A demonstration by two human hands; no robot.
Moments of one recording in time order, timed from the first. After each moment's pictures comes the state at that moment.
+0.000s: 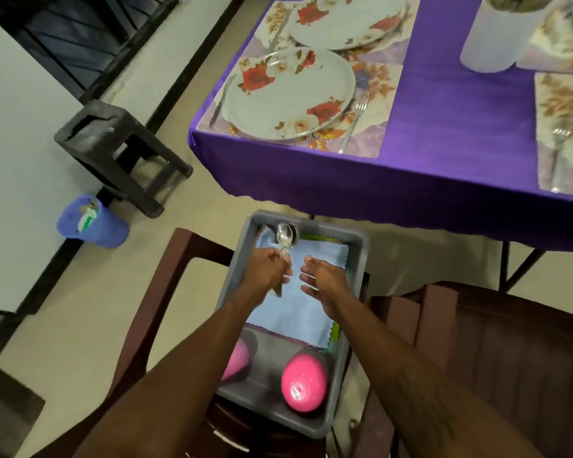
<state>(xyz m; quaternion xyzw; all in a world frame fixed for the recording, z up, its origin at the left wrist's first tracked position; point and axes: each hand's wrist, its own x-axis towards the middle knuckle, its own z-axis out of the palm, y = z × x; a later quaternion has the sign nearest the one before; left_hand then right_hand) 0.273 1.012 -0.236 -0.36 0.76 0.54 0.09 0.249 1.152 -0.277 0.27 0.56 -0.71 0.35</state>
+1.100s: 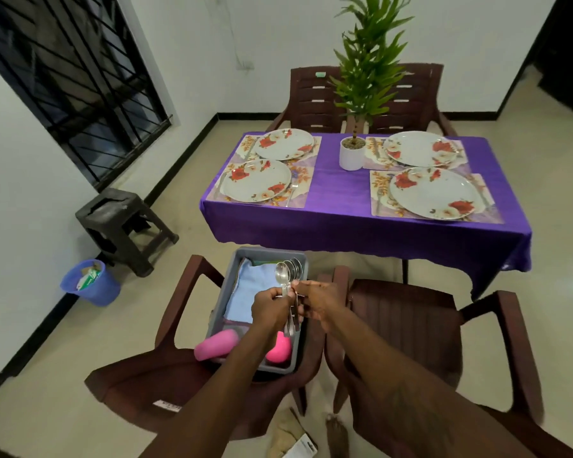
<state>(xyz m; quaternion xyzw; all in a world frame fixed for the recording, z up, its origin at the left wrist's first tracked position) 0.540 1.169 0.018 -0.30 0.72 0.62 0.06 0.496 1.288 0.013 0.18 0.61 -0.73 0.26</state>
